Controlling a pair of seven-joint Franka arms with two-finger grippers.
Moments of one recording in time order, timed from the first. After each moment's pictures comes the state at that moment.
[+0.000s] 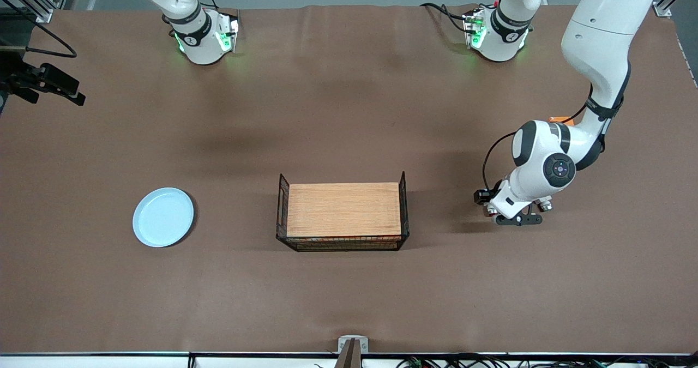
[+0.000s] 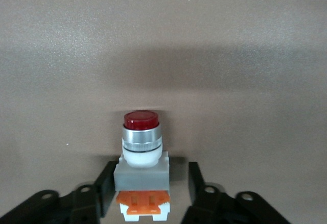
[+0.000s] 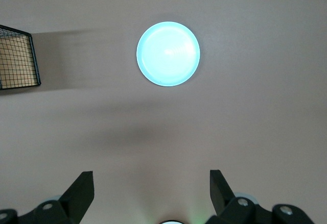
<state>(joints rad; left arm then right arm) -0.03 0.55 -0.15 -1.98 0.00 2.47 -0.18 0.03 -0.12 -0.08 -1.67 0.02 1.51 0.03</state>
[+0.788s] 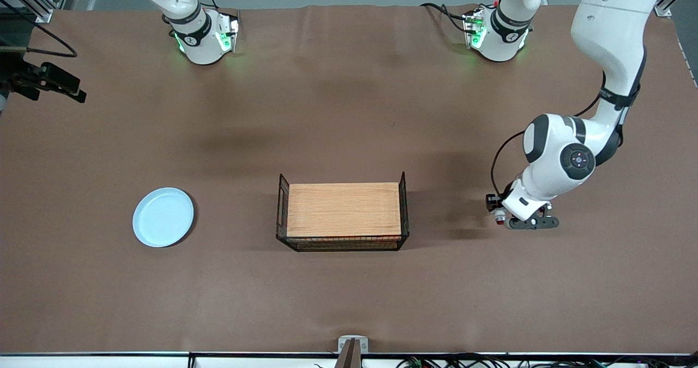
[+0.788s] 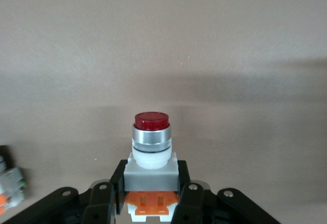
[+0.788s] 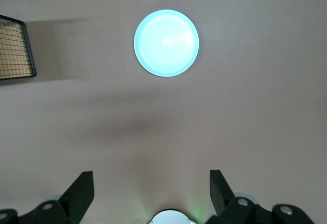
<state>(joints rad) -0.03 0.45 -0.15 -1.95 0.00 2.45 -0.19 0.03 -0.08 -0.09 -1.64 0.01 1.46 0.03</state>
